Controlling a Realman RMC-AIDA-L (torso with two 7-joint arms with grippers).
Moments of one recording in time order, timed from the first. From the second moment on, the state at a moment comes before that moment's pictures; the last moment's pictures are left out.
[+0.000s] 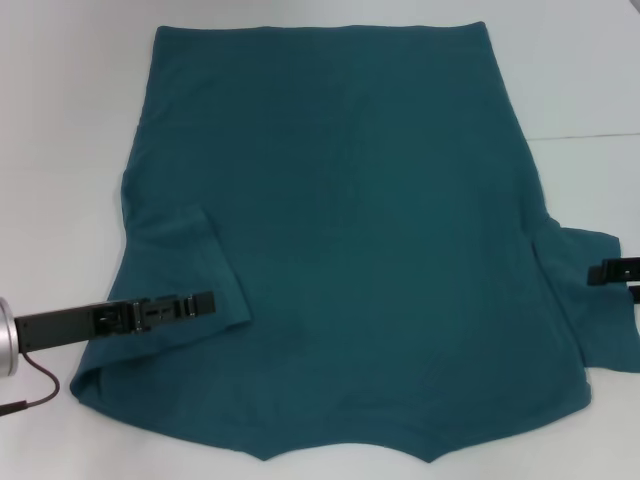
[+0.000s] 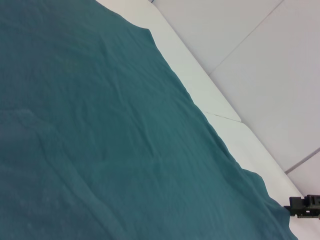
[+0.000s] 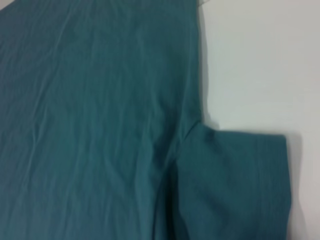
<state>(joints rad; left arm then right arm) -0.51 -2.13 0.65 0.80 2.11 1.44 -2.06 0.56 1.87 -0.59 -0.62 -2.41 -1.21 2.46</state>
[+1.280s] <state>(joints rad) -0.51 -2.13 0.65 0.80 2.11 1.43 -2.06 0.58 1.89 -0.58 -0.61 -2.37 -1.20 2.41</state>
